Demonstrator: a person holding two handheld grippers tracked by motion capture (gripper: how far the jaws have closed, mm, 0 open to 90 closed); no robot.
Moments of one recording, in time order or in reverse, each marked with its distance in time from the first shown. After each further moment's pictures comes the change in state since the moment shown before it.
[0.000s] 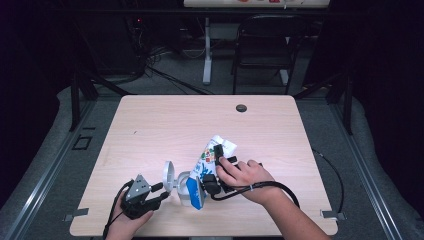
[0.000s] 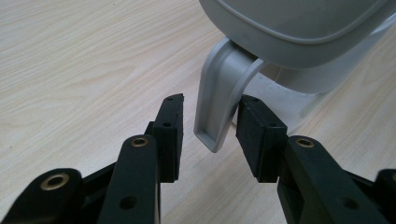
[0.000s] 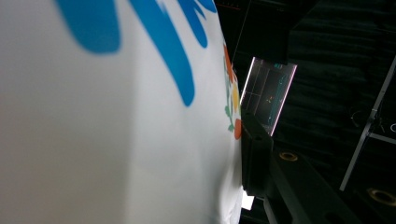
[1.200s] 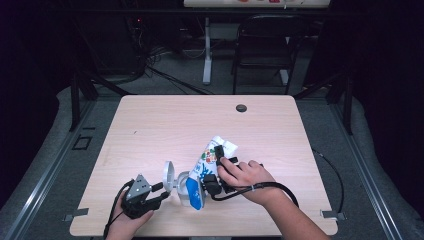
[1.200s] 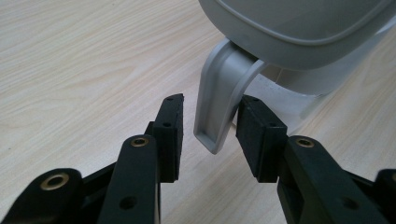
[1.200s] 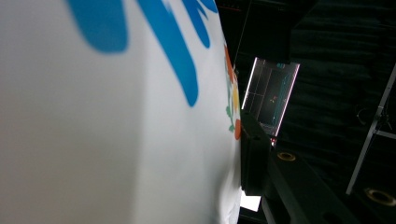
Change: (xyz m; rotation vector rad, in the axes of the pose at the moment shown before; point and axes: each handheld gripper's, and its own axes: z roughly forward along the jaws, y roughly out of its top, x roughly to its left) left arm 0.000 0.001 0.001 0.007 -0.005 0.000; right arm 0.001 -0.002 -0.001 -0.006 0.010 0.034
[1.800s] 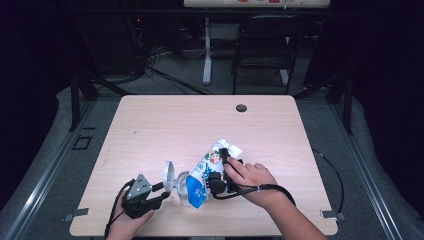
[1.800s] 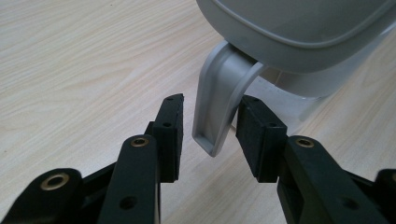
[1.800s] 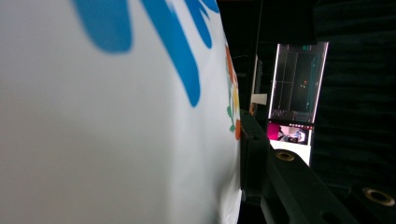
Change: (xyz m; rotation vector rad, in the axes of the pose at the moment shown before) left arm 0.000 0.000 0.001 -0.008 0.000 -0.002; right arm 0.002 -0.010 0.000 -0.005 0.091 0.192
